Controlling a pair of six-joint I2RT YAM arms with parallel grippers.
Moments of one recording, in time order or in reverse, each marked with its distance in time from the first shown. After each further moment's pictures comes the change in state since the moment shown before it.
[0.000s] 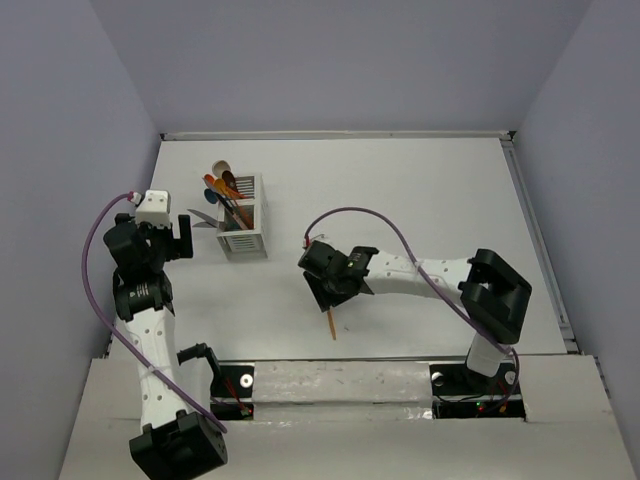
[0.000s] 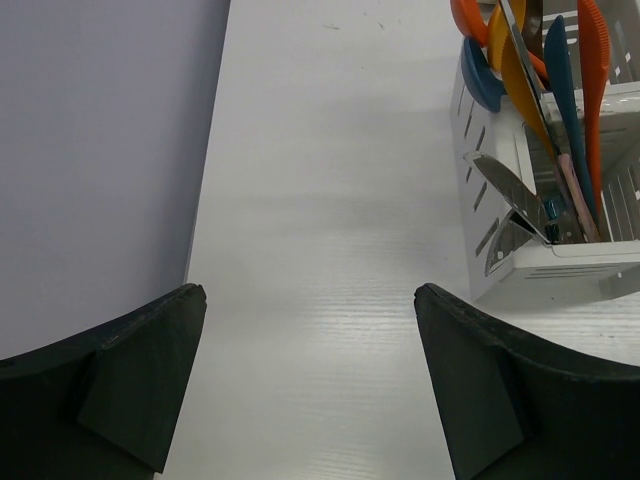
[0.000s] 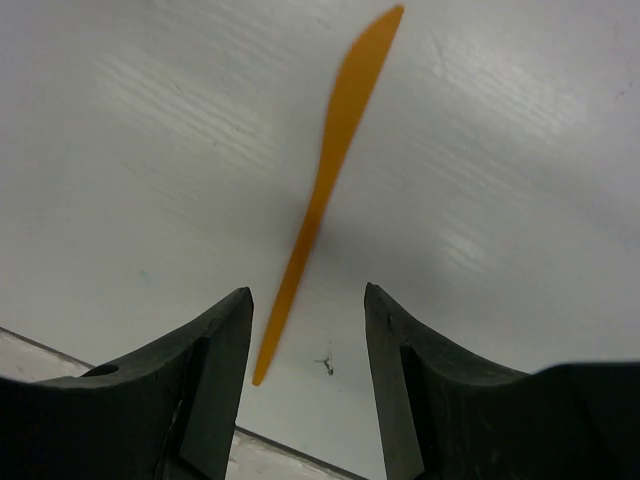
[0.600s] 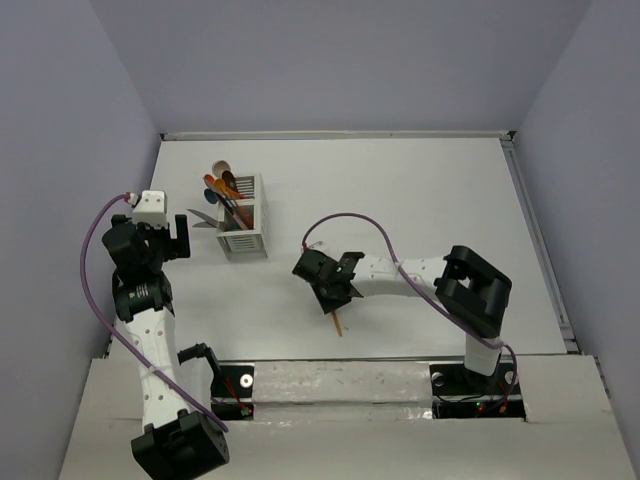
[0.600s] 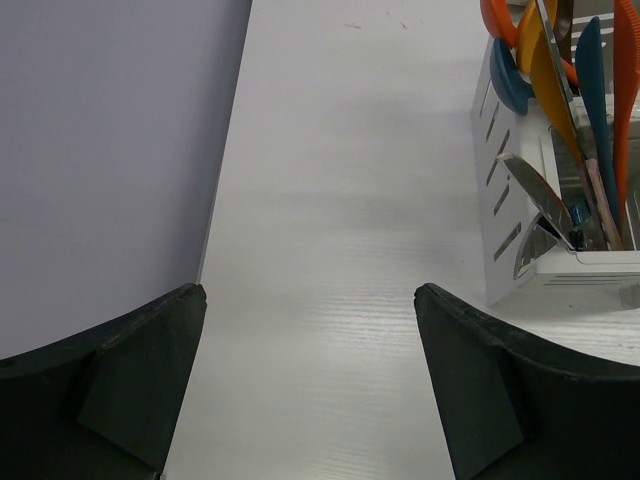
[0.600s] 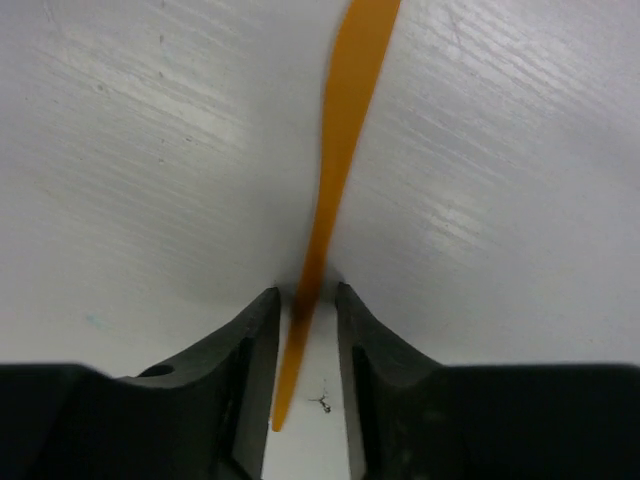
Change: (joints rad) left arm 0.014 -0.010 -0.008 0.014 -0.028 0.000; right arm 0.024 0.107 -0.036 0.009 -0.016 0.051
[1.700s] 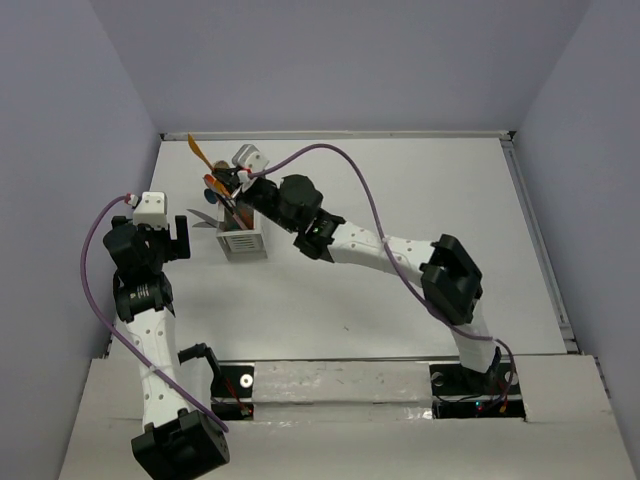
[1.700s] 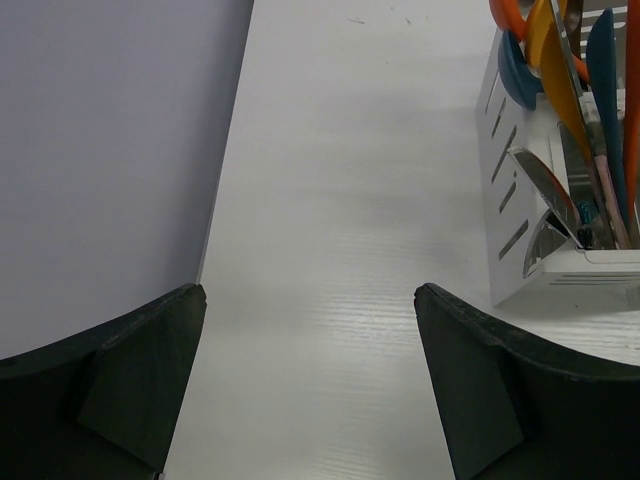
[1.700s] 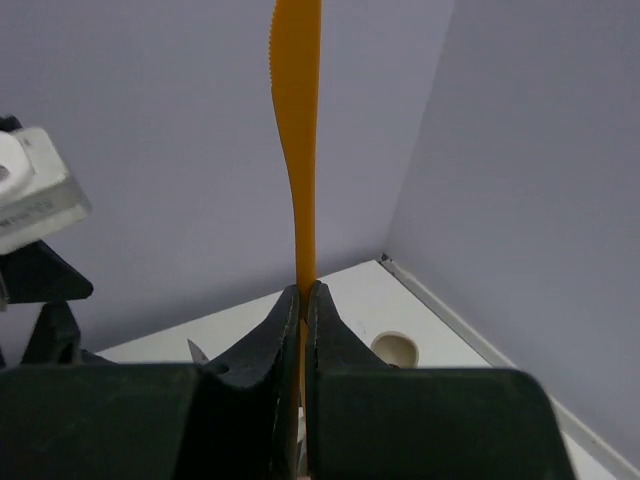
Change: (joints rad) left arm 0.004 -0.001 -0.016 0.014 -0.006 0.000; right arm -0.040 0.115 0.474 1.189 -0.116 -0.785
